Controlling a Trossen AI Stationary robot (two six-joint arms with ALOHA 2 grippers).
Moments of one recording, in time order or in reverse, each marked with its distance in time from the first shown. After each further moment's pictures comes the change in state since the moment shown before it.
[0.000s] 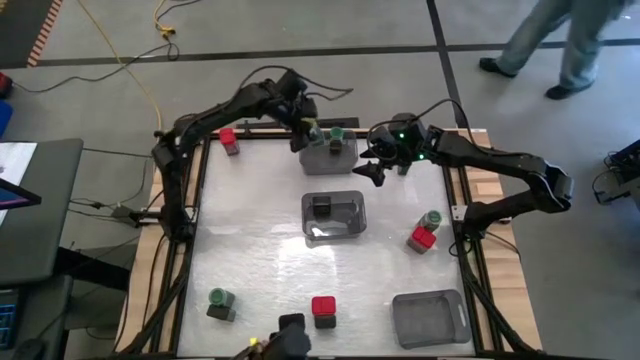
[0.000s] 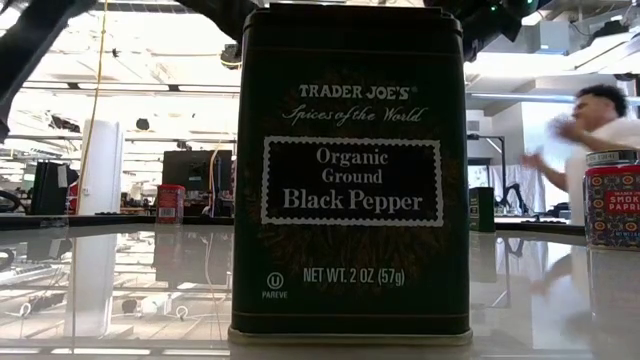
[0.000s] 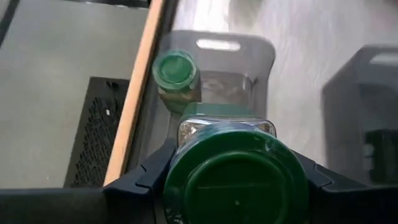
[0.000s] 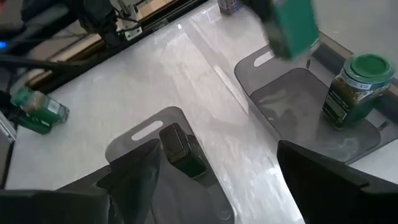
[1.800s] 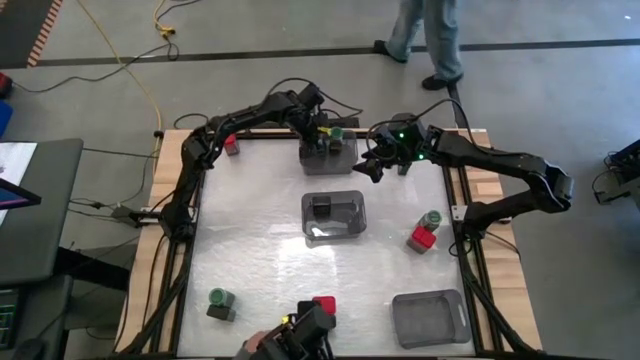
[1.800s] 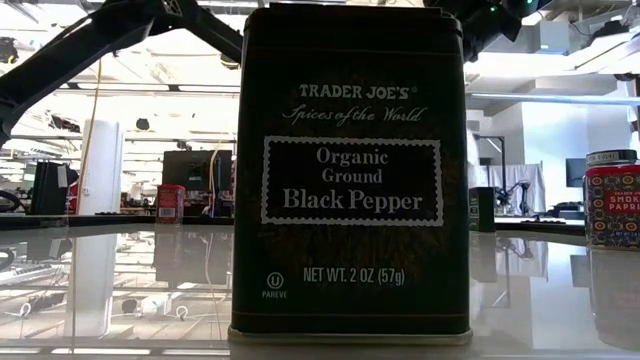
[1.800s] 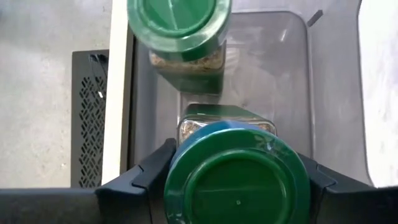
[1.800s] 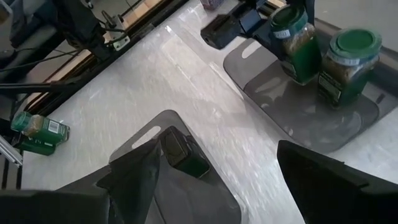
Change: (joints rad) left arm 0.003 0.276 0.108 0.017 -0.091 0.163; right arm -0.001 0.001 0.000 -0.007 0.029 0.147
